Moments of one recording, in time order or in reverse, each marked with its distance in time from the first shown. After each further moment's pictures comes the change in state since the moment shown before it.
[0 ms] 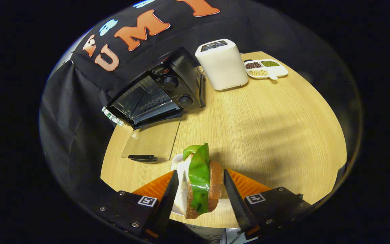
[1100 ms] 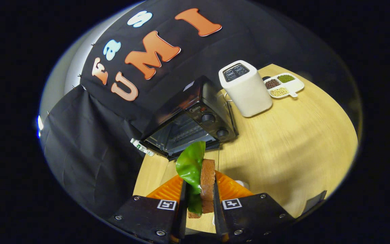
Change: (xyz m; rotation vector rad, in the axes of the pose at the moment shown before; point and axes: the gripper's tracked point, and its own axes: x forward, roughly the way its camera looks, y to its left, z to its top) arm -0.015 0.094 0.079 0.128 -0.239 0.200
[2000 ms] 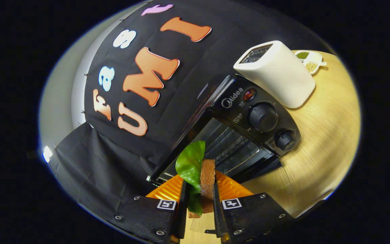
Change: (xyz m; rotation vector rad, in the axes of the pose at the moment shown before) arm 0.155 0.060 0.026 0.312 -0.293 0.192
